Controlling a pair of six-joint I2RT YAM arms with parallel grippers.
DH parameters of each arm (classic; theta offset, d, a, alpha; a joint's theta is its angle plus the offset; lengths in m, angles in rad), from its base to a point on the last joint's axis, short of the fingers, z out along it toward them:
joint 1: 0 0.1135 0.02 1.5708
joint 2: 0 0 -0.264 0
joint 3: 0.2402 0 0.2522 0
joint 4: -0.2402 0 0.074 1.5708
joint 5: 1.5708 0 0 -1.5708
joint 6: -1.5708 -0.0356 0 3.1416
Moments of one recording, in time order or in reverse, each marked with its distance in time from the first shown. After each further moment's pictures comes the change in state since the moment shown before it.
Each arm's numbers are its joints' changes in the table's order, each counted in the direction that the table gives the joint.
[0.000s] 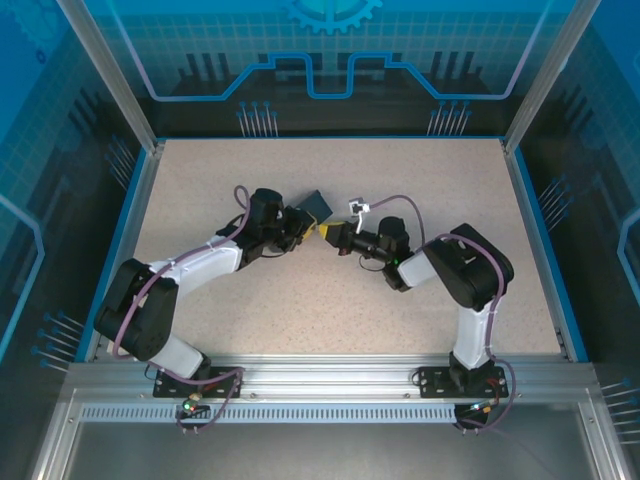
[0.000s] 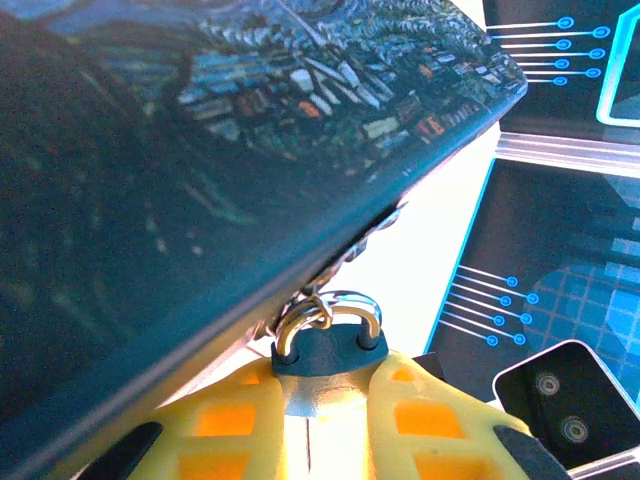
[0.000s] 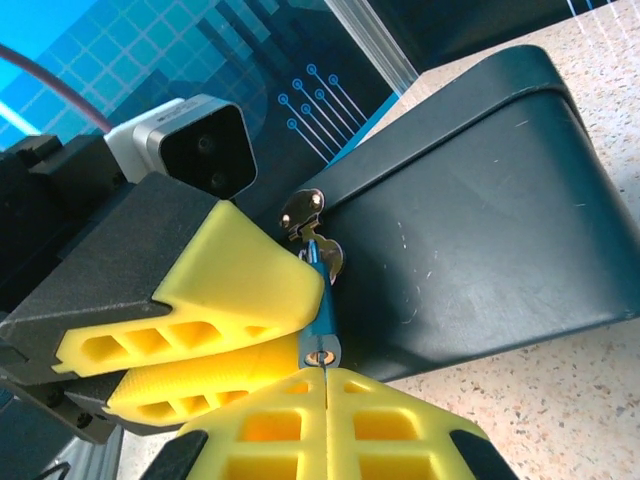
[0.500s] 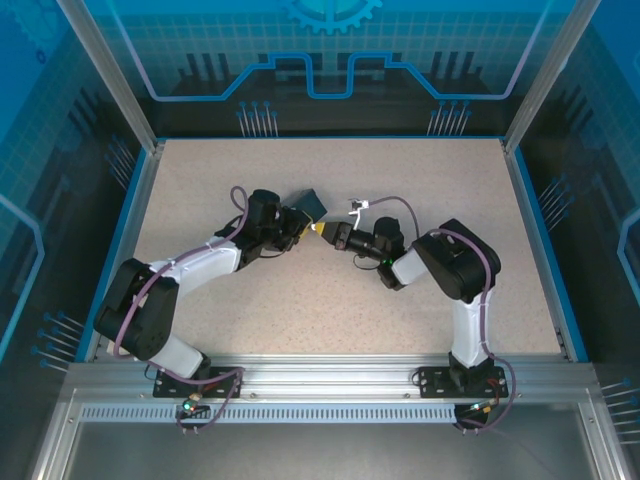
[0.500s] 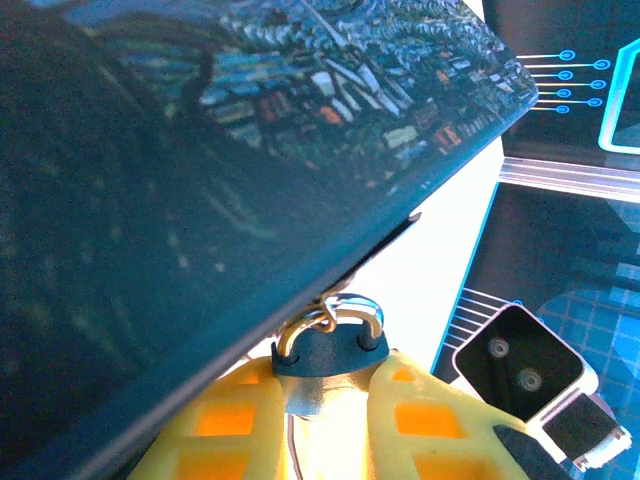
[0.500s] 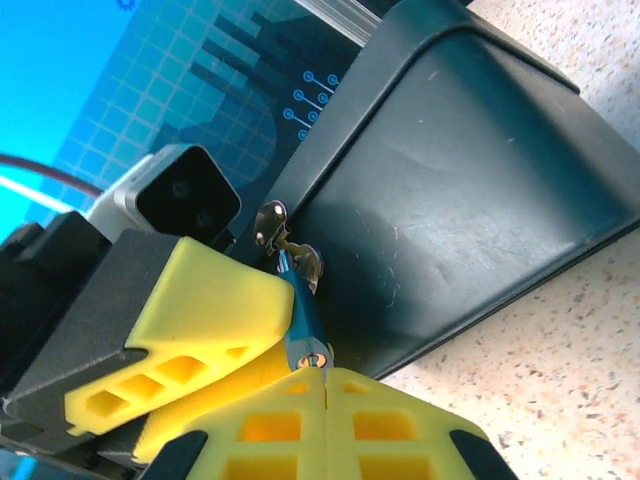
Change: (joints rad) left arm 0.012 -0.001 -0.019 0.019 -0.031 -0.001; right arm 0.008 -0.098 0.045 0.085 0.000 -0.327
